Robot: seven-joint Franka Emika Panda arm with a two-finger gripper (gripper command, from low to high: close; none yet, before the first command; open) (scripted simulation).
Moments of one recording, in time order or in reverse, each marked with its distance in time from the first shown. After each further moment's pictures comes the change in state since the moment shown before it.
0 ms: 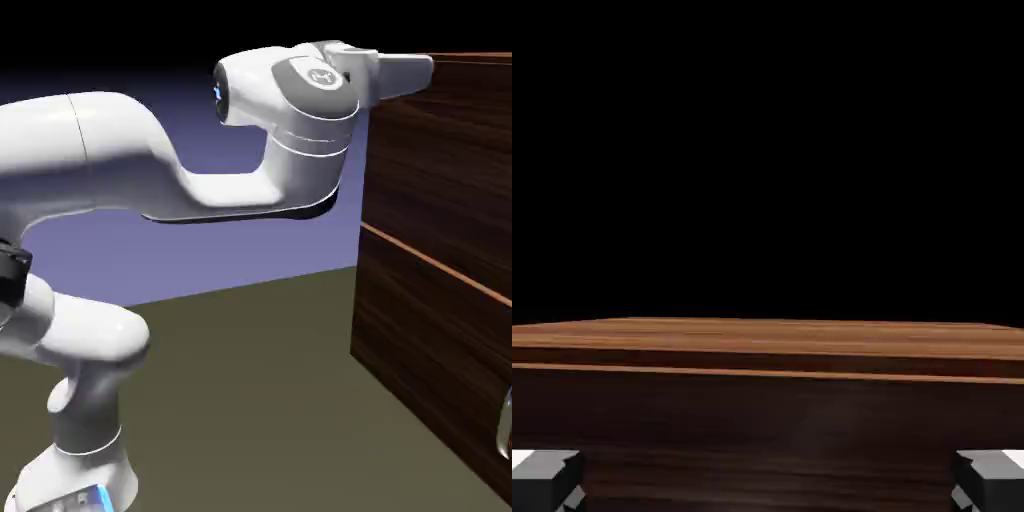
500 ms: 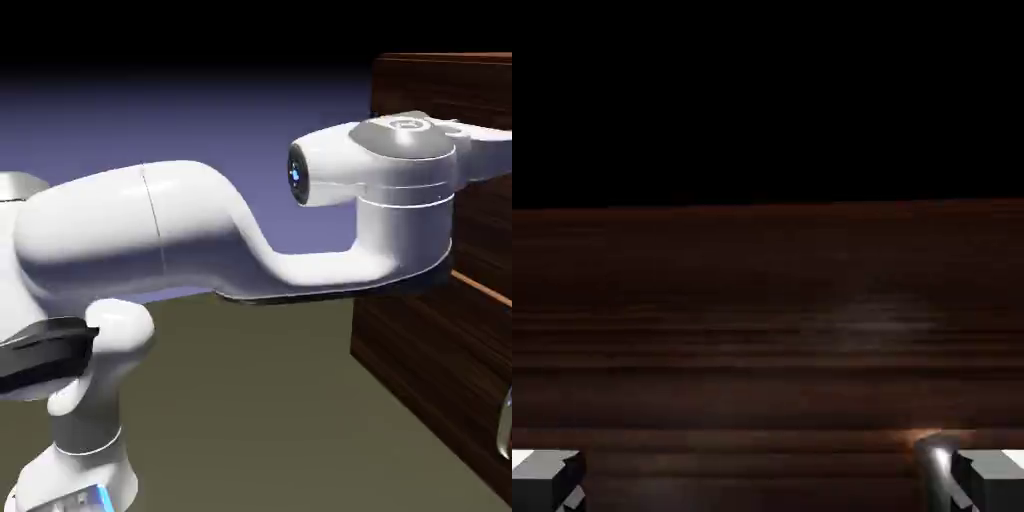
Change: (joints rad) arm 0.290 -0.102 -0.330 0.255 -0.652 0.061 0.434
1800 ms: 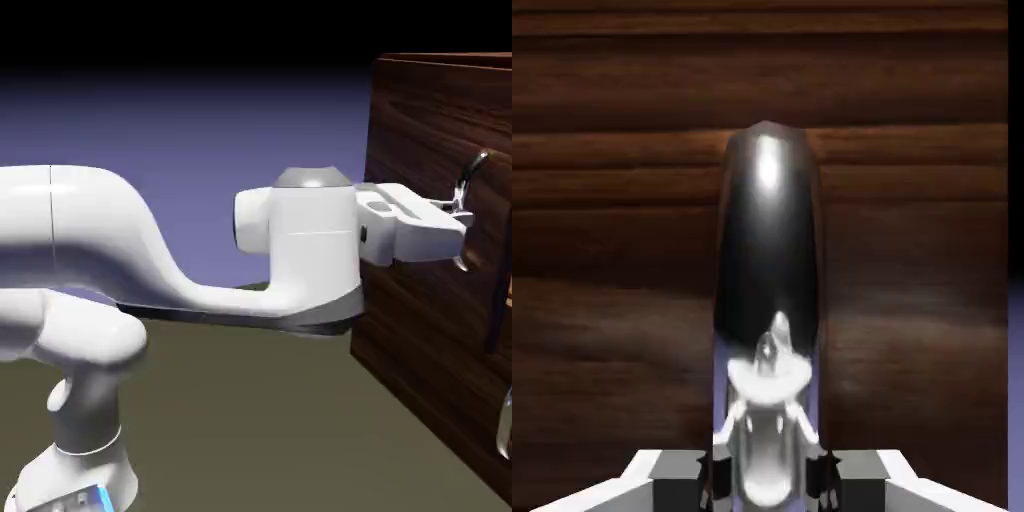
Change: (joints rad) arm -0.552 0.026 0.294 -0.536 -0.075 -0.414 0.232
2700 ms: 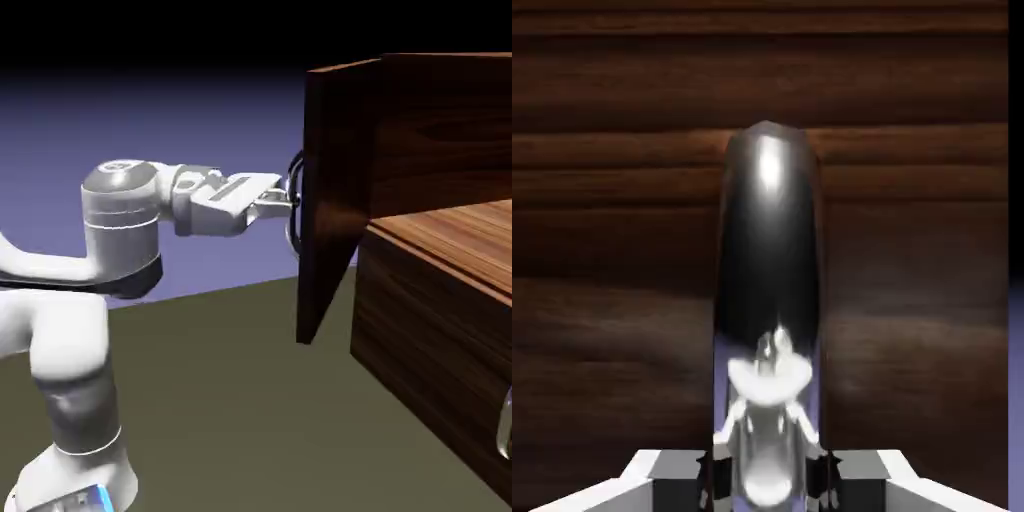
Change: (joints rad) arm -0.749 -0.483 0.828 -0.654 0.933 -0.307 -0.371
